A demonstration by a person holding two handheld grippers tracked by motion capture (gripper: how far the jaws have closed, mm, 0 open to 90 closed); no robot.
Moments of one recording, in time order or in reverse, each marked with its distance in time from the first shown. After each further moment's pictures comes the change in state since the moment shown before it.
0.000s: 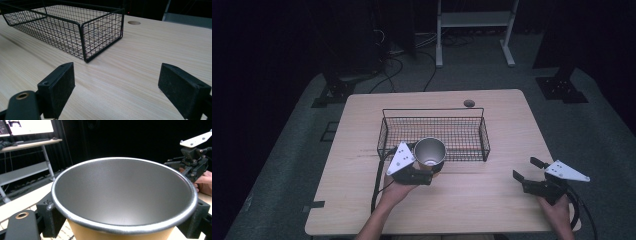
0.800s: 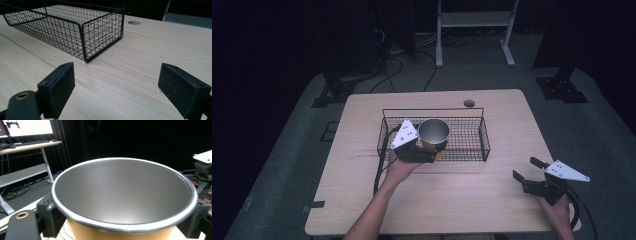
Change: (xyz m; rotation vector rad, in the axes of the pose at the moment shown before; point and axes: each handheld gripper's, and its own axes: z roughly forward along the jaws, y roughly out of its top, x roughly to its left) left arm 0.035 0.026 0.029 -0.005 -0.013 -0.023; right arm 0.000 0.000 0.000 -0.001 0.003 -0.003
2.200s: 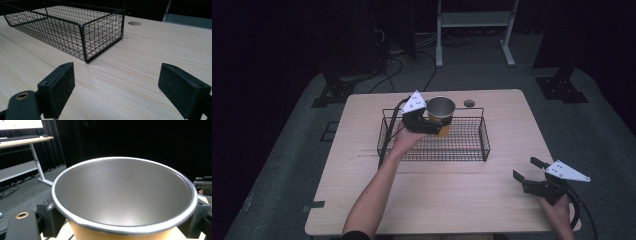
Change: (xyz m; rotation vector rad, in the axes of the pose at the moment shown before) left arm 0.064 0.017 0.061 0.041 -0.082 -0.016; right arm -0.001 0.000 -0.001 -0.006 0.000 0.006
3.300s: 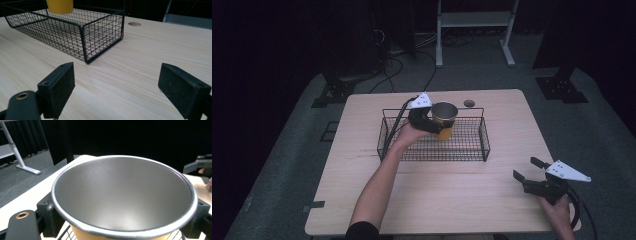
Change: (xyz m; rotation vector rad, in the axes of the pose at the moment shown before) left arm 0.030 -0.031 0.036 0.131 -0.131 -0.020; right arm -0.001 0.000 -0.001 -0.004 0.005 0.002
